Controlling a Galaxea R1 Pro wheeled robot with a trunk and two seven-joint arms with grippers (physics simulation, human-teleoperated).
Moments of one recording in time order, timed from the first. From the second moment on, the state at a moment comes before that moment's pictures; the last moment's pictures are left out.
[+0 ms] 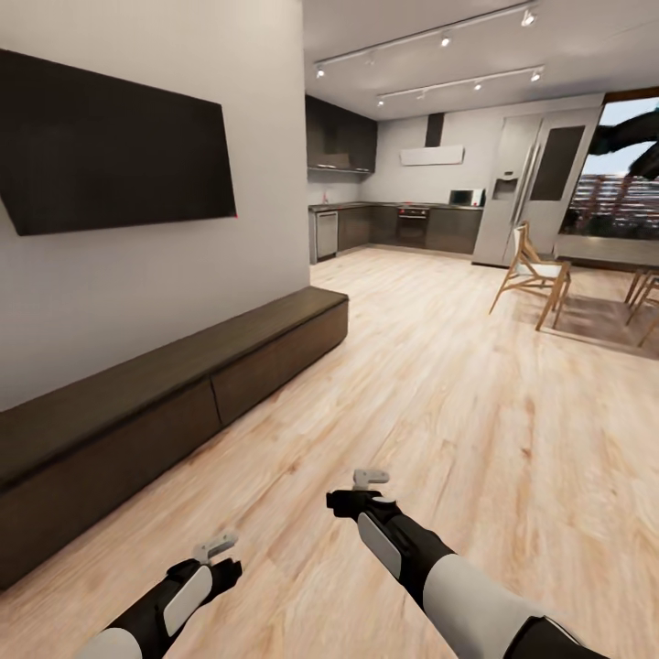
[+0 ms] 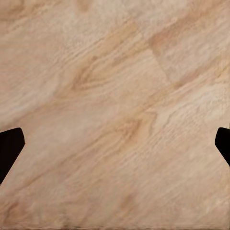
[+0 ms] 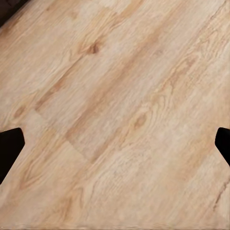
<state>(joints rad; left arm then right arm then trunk) -0.54 0.07 -0.39 -0.46 0.85 0.32 0.33 -0.74 0.17 0.60 -0.45 -0.64 0.23 -0.23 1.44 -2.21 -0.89</state>
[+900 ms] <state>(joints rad) -0.54 0.07 -0.39 -0.46 0.85 0.30 0.33 -0.74 0.17 0.60 -0.46 -0.65 0.23 -0.23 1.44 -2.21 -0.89</state>
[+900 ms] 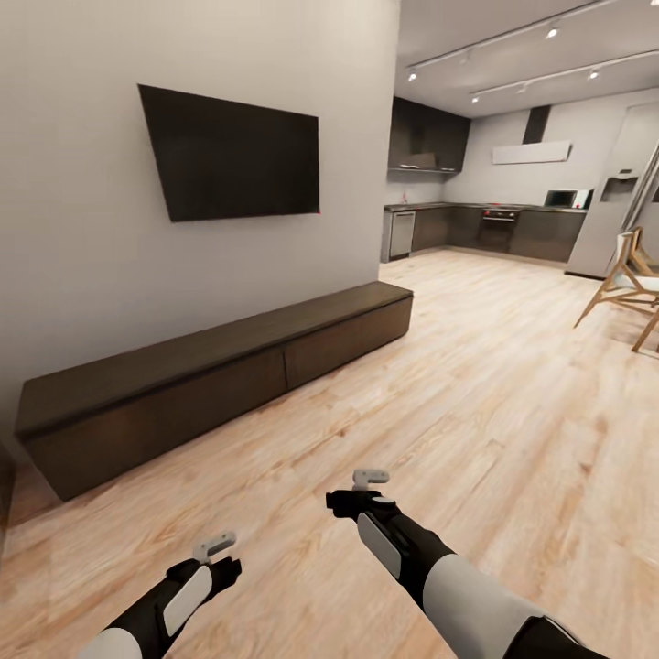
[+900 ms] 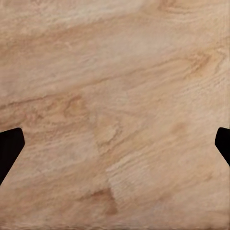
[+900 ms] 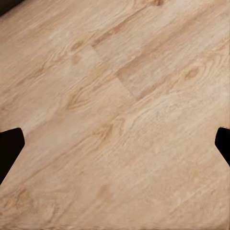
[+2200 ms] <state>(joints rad) -0.54 0.08 -0.39 -0.46 0.85 0.30 0.33 -0.74 0.17 0.60 -0.44 -0.64 0.23 -0.23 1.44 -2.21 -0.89</state>
